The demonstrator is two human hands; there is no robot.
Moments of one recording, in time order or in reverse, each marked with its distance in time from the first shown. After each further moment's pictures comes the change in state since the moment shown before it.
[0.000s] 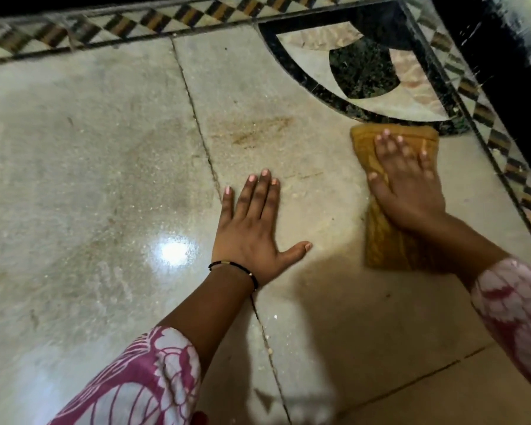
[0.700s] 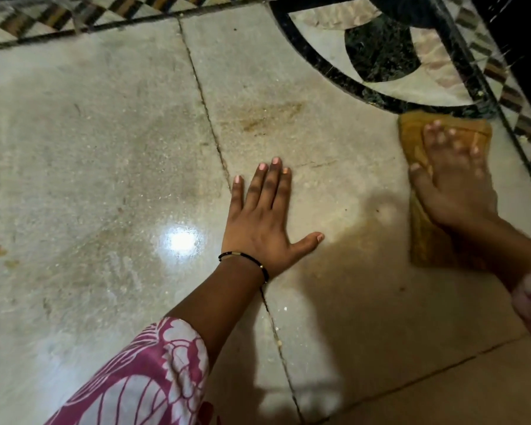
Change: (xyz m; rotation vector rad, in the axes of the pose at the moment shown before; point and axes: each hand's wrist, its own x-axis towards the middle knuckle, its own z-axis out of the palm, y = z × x) left_hand 0.000 -0.002 0.000 0.020 -0.004 -0.005; right_hand -0.014 0.023 -0.001 0.015 0.056 0.128
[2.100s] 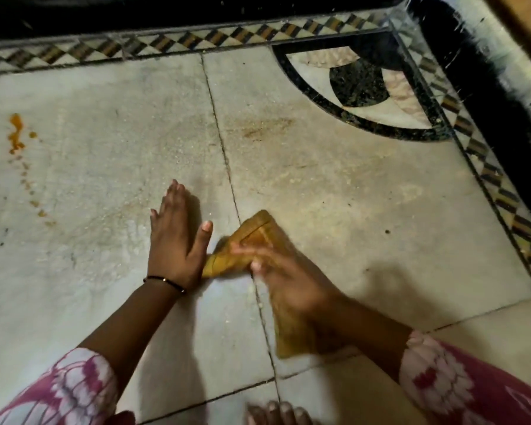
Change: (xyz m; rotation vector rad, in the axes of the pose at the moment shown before) left_hand -0.098 -0.060 -0.010 -0.442 0.310 -0.270; right_hand -0.158 -0.164 -0.010 1.216 -0.612 -0.431
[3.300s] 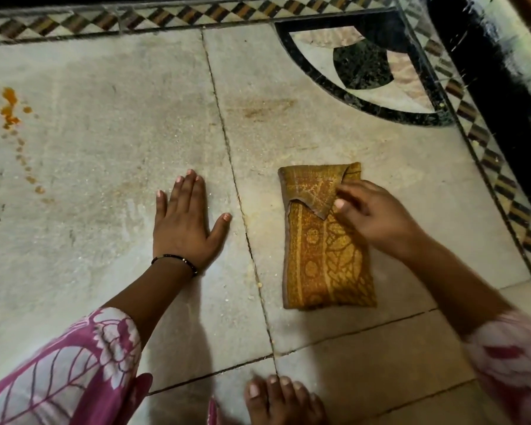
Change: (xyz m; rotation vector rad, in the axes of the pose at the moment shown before) left_hand -0.004 0.000 0.017 0.421 -0.096 0.002; right_hand -0.022 0.000 -0.109 -0.767 0.340 0.323
